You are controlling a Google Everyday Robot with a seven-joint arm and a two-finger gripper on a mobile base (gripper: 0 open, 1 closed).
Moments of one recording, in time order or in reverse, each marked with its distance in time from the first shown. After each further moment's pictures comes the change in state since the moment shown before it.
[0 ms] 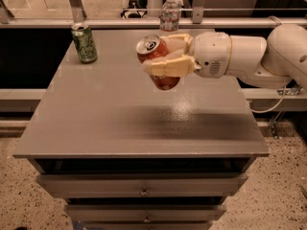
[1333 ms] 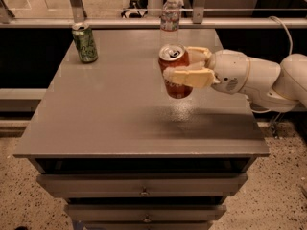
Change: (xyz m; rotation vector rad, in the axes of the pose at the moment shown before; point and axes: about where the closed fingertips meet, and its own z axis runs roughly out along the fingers) arm 0.018 -0.001 -0.041 0.017 -0.163 0.060
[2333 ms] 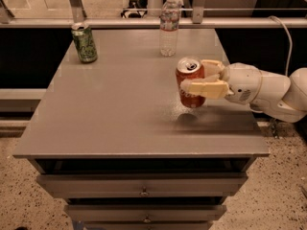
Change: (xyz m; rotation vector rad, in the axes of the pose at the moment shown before) arm 0.030 -0.011 -0.046 0.012 -0.008 0.036
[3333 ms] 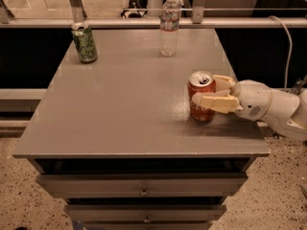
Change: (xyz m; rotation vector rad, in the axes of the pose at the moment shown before) arm 0.031 0.002 -0.037 0.067 -0.008 0.054
